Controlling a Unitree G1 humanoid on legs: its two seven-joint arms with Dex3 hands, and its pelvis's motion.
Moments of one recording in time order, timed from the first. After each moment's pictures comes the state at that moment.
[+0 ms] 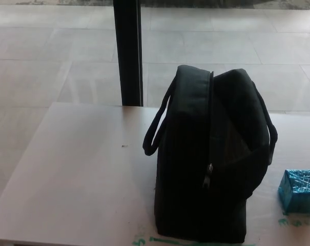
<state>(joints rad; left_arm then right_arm) 0.29 0.35 0.04 0.92 0.10 0.05 -0.09 0.32 -0.33 -0.03 0.88 -0.13 0.02 0.05</state>
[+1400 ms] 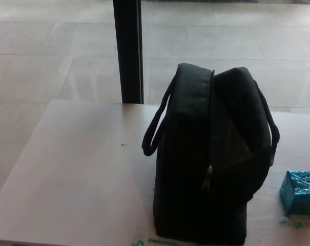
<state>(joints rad) 0.29 0.49 0.54 0.34 -0.36 0.37 -0.44 -0.25 -0.83 -0.39 0.07 0.23 0.21 0.29</state>
